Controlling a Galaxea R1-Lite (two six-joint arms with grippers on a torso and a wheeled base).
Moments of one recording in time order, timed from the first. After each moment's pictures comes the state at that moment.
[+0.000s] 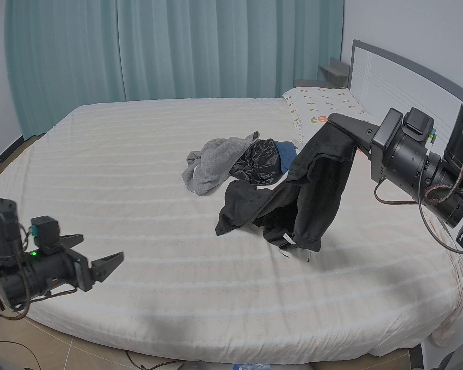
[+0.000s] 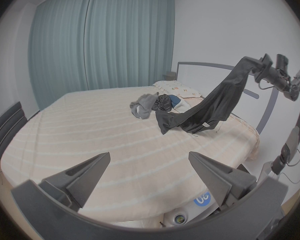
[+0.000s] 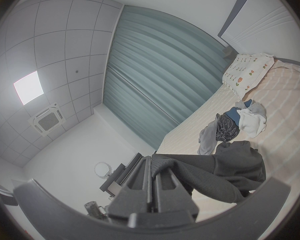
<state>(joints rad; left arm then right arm) -0.26 1.26 -0.35 -0.47 -0.07 0.00 0.57 1.54 -0.76 -0.95 0.10 0.84</state>
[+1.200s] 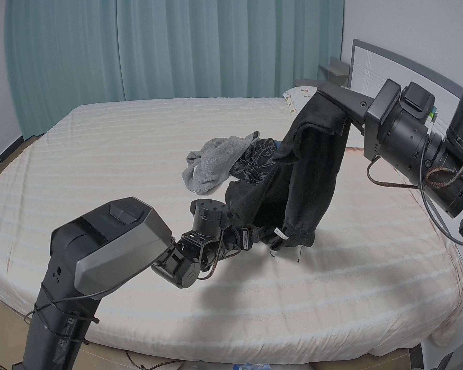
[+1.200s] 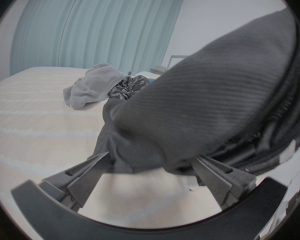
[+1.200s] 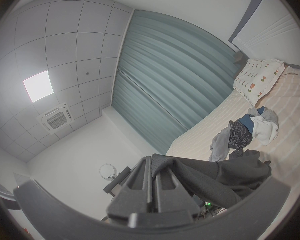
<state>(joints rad) -0.57 2.54 -1.33 -0.83 0.03 -0.30 0.65 1.54 -0.85 -0.95 0.04 0.79</state>
